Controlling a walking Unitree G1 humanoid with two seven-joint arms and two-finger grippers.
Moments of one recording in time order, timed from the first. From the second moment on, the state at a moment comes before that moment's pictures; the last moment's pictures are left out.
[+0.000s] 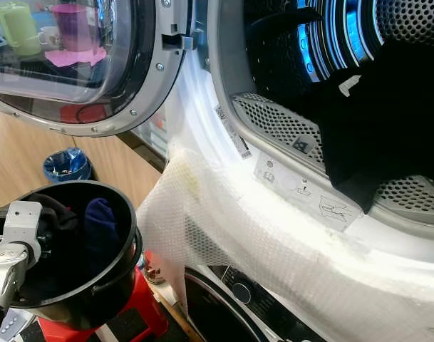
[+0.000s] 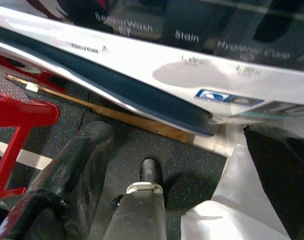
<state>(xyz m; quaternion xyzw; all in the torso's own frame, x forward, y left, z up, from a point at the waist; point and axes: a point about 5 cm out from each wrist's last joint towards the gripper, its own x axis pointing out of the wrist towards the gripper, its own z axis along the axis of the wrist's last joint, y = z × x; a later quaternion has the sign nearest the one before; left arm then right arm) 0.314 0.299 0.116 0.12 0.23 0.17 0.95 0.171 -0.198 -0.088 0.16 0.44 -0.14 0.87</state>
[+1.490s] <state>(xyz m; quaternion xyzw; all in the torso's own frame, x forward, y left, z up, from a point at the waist) 0.296 0.075 0.257 0.05 0.07 -0.58 0.81 0.186 -0.173 -0.084 0.16 0.43 -0.10 0.88</state>
